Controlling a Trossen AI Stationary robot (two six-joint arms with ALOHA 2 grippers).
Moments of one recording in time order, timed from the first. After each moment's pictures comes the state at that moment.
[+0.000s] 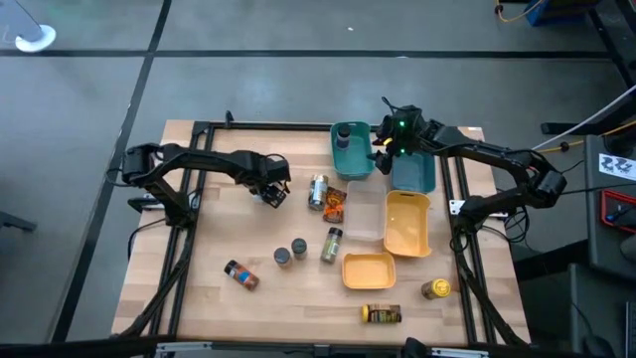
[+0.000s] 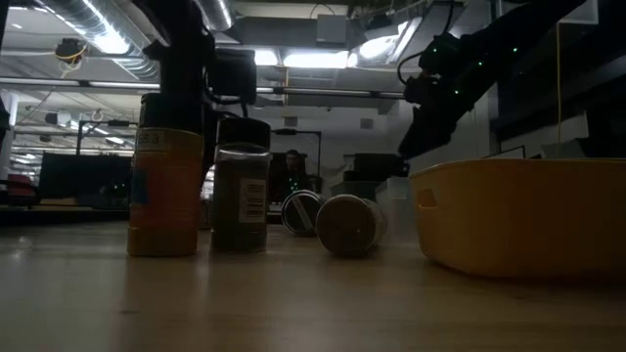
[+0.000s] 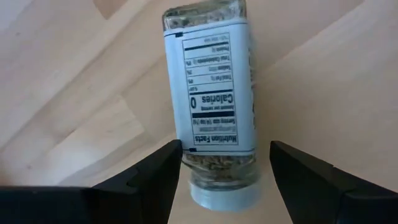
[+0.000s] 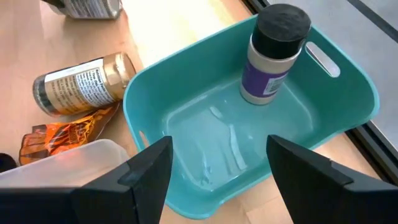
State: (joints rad) left arm 0.26 1.60 0.95 -0.85 -0.23 -0.68; right arm -0.69 1.35 0.89 -0.32 -0.28 -0.16
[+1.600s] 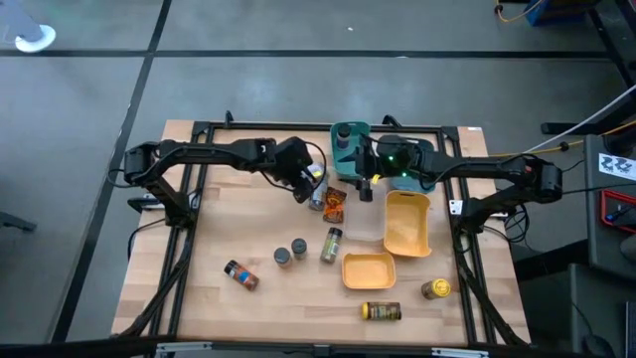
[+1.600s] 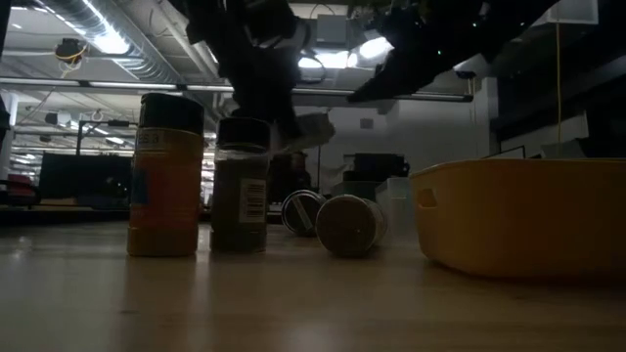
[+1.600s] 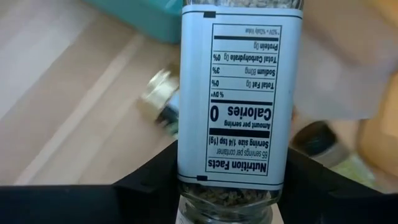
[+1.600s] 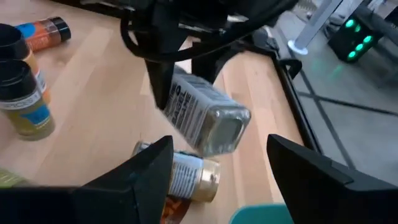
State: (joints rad) left arm 0.26 1.60 1.19 -0.52 0.05 -0.34; right arm -0.27 1.36 0.89 0.04 -0.14 -0.38
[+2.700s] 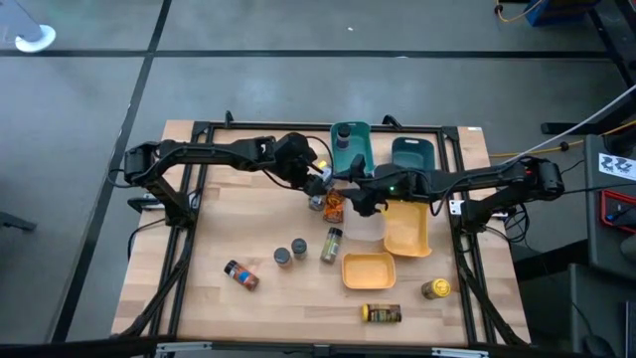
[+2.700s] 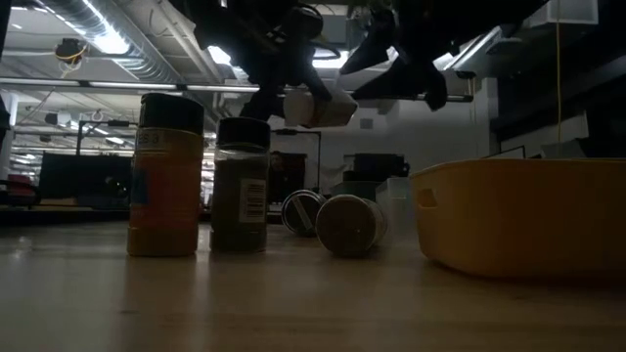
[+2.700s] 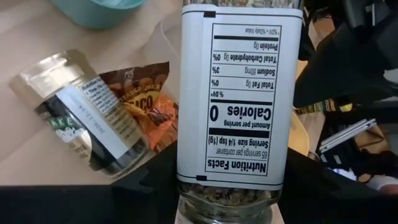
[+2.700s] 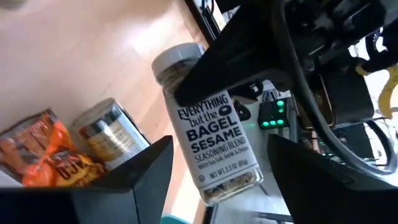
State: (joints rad) left arm 0.26 1.60 1.19 -0.35 0.29 -0.75; right arm -0.02 1.36 0.89 0.06 0.22 -1.07
